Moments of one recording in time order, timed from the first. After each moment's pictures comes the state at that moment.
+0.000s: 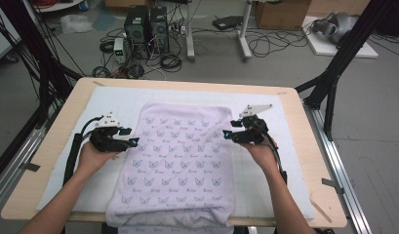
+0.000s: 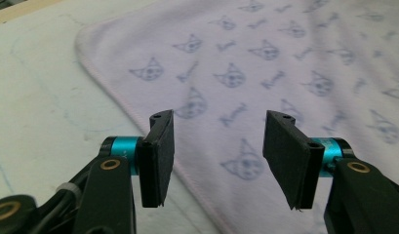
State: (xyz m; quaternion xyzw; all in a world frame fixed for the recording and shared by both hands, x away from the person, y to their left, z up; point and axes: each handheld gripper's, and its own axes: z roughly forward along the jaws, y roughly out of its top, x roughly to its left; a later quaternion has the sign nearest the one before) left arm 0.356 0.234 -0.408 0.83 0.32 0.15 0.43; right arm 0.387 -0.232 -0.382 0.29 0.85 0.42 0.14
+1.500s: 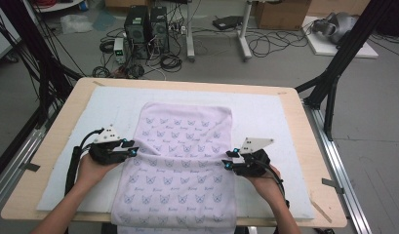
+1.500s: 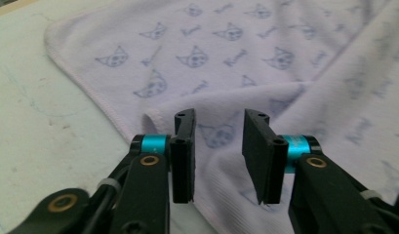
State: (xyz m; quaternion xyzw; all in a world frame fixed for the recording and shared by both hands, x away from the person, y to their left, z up) left arm 0.321 0.232 -0.419 0.84 0.29 0.17 0.43; right arm 0.306 -0.232 -0.411 0.22 0.87 0.43 0.13
